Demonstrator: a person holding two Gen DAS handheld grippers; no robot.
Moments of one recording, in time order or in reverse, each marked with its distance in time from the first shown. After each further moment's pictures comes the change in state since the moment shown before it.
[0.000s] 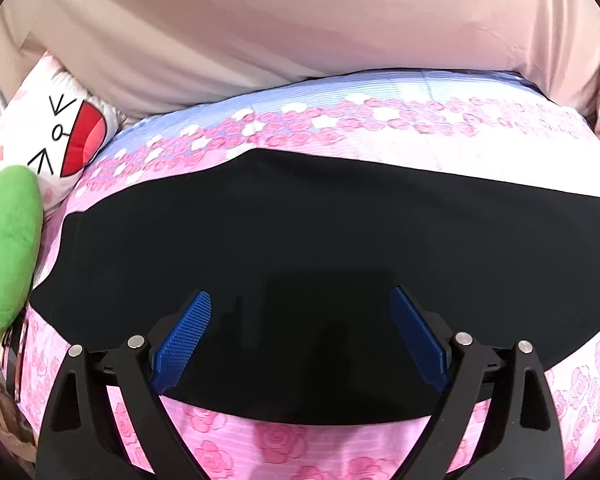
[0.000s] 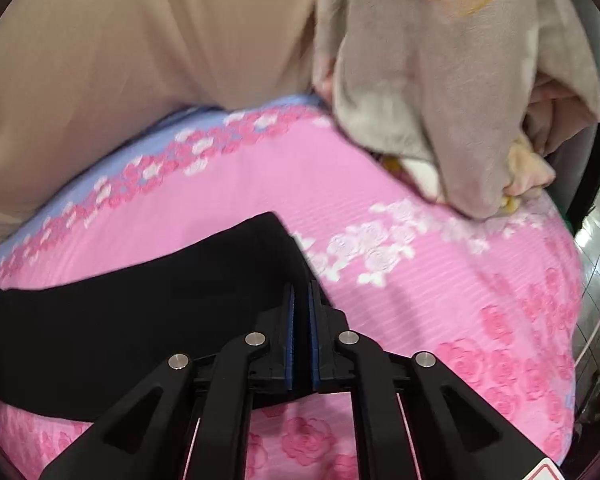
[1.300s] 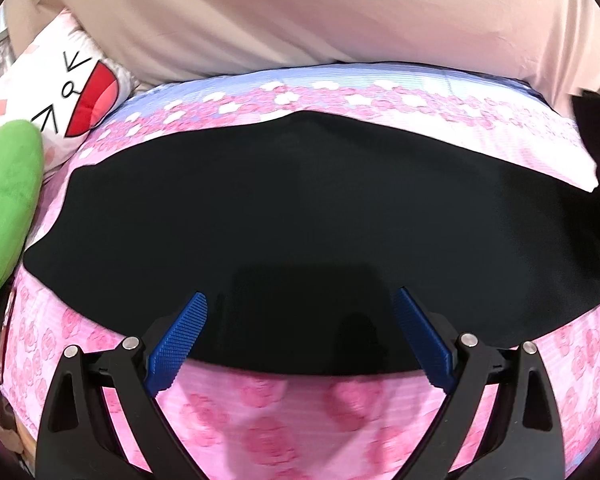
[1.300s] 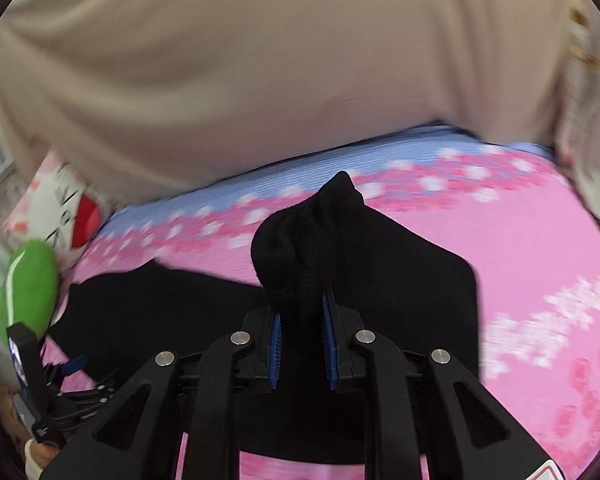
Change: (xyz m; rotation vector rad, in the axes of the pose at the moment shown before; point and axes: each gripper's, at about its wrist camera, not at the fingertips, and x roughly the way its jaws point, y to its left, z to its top) left arm 0.002 0.068 -0.042 -0.091 0.024 -0.046; right arm -0.058 0.302 0.005 -0.210 0.024 0.458
